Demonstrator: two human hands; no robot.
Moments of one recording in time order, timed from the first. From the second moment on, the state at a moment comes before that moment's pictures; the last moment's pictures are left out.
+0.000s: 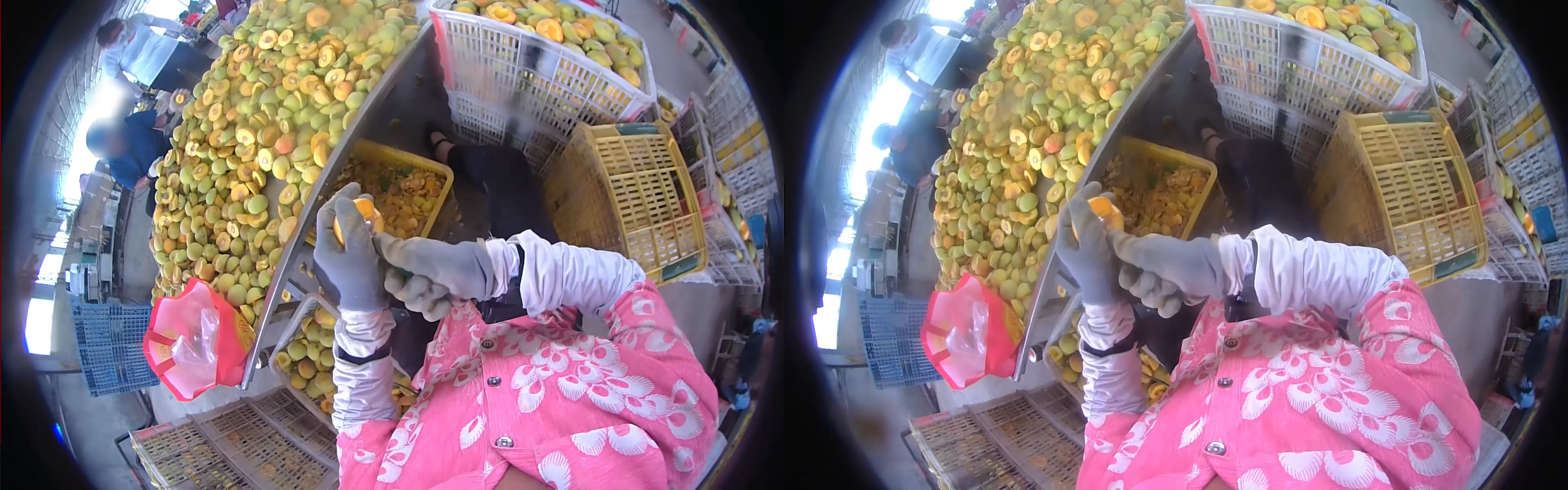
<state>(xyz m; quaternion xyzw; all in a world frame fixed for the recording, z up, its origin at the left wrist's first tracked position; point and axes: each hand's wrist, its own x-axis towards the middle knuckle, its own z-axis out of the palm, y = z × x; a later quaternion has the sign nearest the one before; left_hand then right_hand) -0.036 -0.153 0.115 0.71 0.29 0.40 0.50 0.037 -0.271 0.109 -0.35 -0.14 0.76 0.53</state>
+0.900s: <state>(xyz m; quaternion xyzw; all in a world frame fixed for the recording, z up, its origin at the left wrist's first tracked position) -0.015 -0.119 0.058 0.51 0.21 0.28 0.79 0.069 -0.239 0.062 -0.18 -0.17 0.83 0.50</state>
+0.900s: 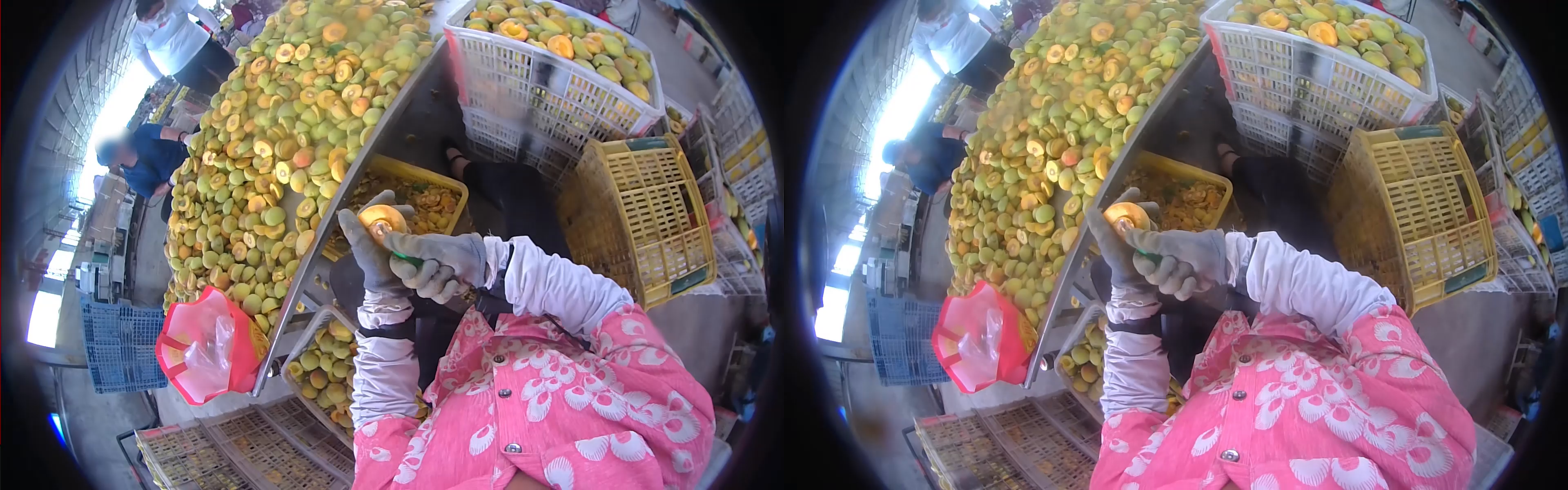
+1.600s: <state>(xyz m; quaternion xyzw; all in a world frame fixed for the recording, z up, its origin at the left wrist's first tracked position) -0.020 -0.071 -0.013 0.65 0.17 0.37 0.63 0.092 -0.173 -0.012 -0.60 -0.23 0.53 0.56</state>
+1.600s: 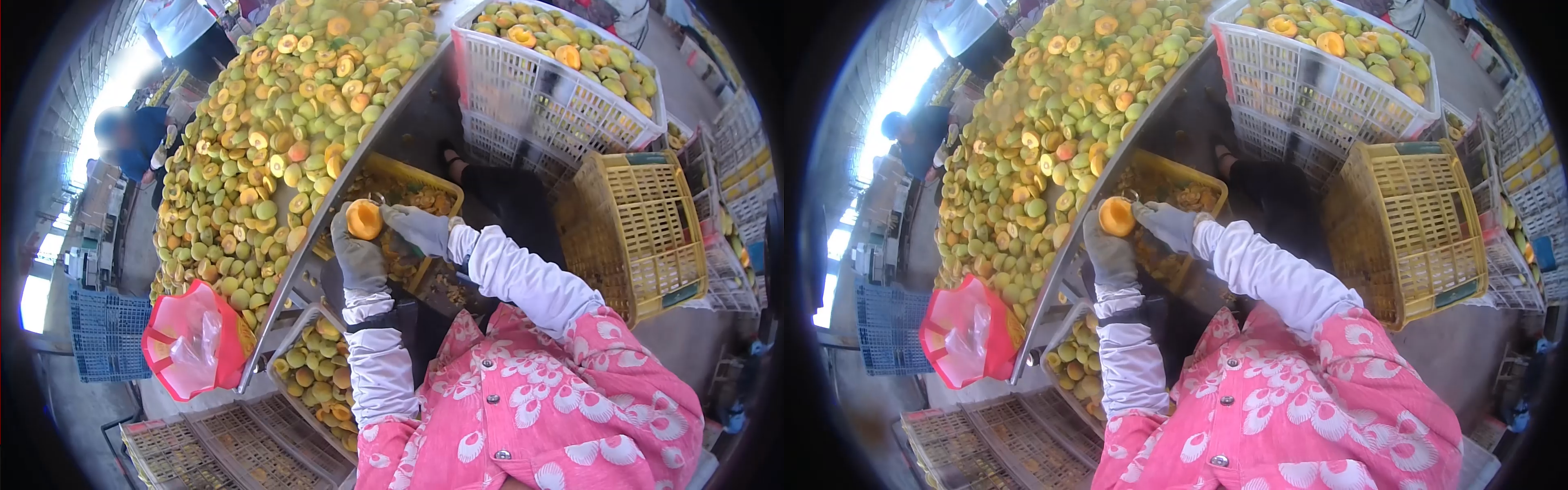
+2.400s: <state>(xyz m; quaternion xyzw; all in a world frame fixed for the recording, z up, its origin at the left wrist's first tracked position) -0.060 -0.121 0.020 0.55 0.32 0.39 0.66 0.045 -0.223 0.002 -0.69 -0.46 0.17 0.53</state>
